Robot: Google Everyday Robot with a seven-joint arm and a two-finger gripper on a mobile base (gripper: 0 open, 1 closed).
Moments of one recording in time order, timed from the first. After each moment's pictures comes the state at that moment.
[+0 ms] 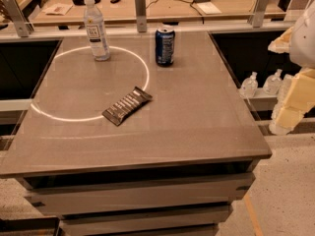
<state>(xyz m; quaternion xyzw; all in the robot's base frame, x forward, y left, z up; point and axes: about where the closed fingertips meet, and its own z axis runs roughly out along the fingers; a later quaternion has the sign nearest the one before) 0.438 -0.217 0.976 -0.60 0.78 -0.03 0.16</state>
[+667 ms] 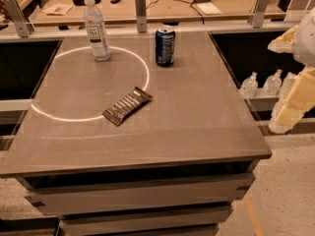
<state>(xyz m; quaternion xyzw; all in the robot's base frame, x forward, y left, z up) 0.439 -0.216 0.978 -0.60 0.78 -0.01 0.18</state>
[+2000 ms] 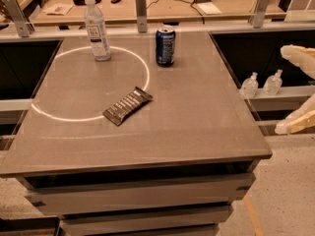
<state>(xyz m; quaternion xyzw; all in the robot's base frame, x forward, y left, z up) 0.454 -0.235 0.965 -0.53 0.64 0.21 0.51</state>
